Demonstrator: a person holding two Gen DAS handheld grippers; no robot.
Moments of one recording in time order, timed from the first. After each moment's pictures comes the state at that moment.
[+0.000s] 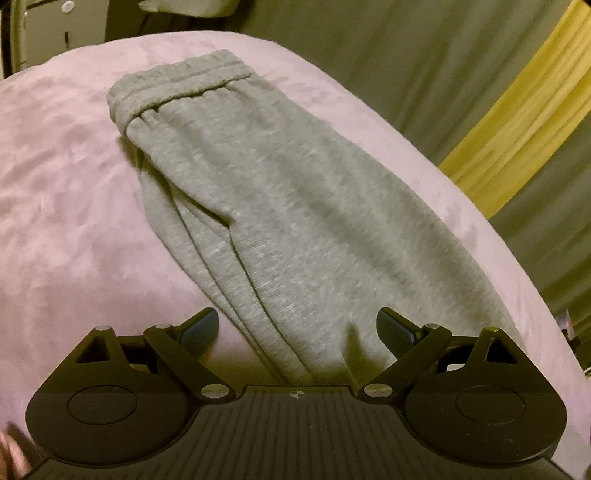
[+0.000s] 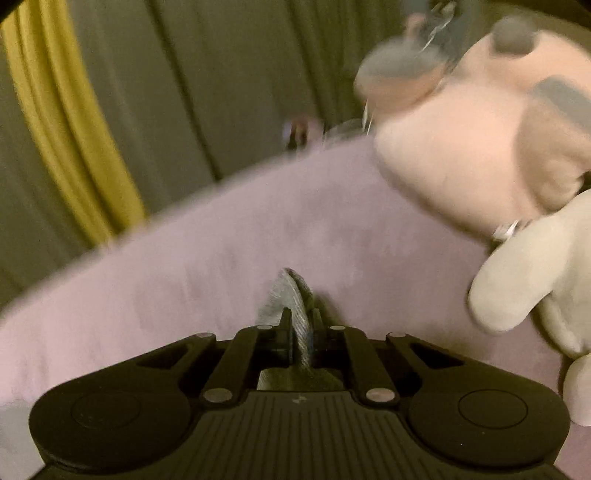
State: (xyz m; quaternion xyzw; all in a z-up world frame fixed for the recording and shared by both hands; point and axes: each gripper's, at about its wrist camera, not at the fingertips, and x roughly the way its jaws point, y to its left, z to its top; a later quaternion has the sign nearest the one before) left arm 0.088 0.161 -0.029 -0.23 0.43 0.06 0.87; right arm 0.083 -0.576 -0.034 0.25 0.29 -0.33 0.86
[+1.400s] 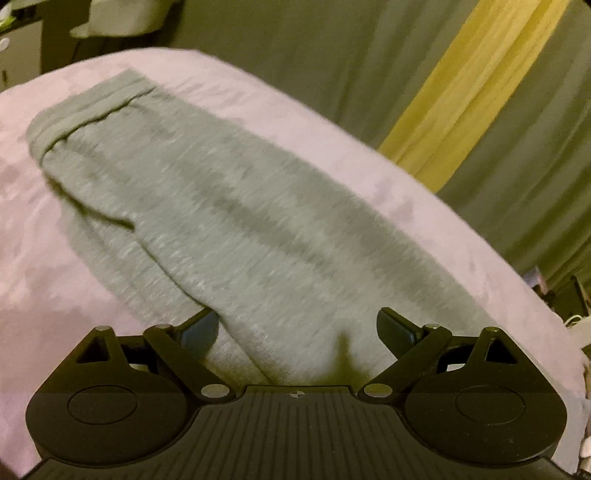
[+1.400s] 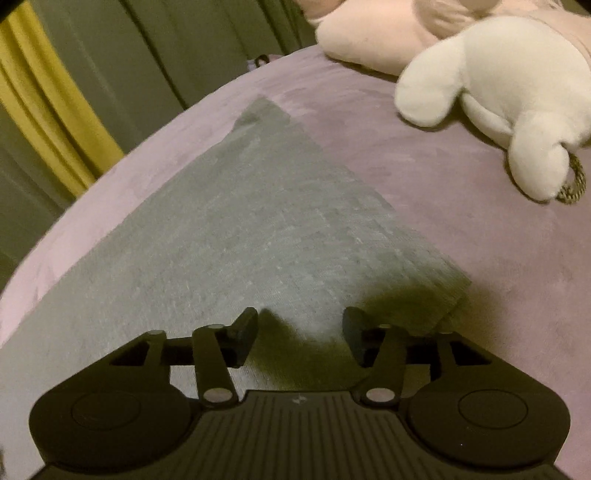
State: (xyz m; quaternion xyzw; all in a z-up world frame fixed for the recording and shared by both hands) left arm 0.091 0.117 -0.012 -0.19 0.42 -0.03 0.89; right arm 0.002 -0.507 -0.090 0.29 0.42 -0.32 0.80
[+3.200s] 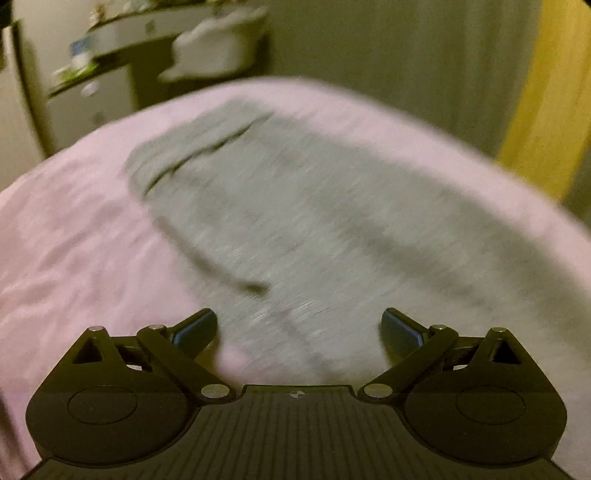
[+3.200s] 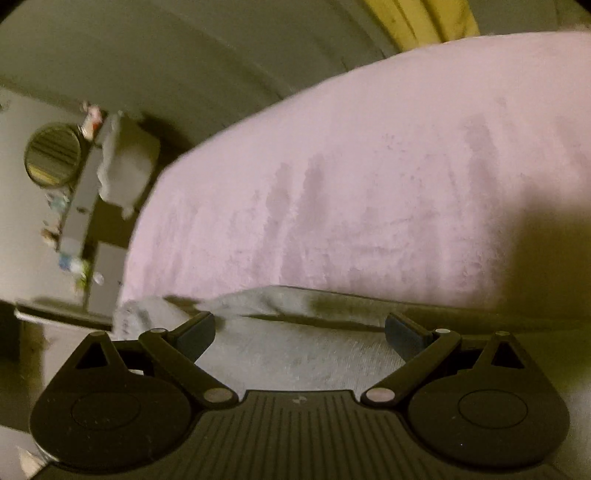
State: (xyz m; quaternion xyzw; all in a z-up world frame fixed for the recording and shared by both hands) left arm 0.132 0.149 -0.058 -0.08 0.42 0.19 0.88; right arm 0.390 -0.230 -0.078 0.31 0.56 0.15 0.76
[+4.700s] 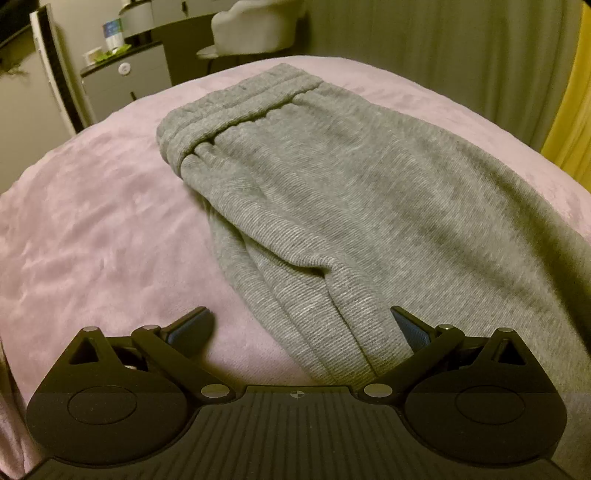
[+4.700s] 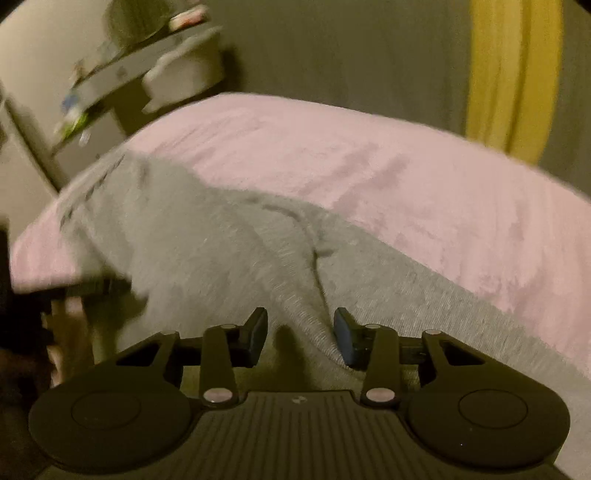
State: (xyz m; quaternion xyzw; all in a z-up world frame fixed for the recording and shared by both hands) left arm 0.140 0.160 -0.072 -0.09 0.43 0.23 0.87; right arm 0.283 -0.144 -0.051 -0.01 0.46 0.23 0.86
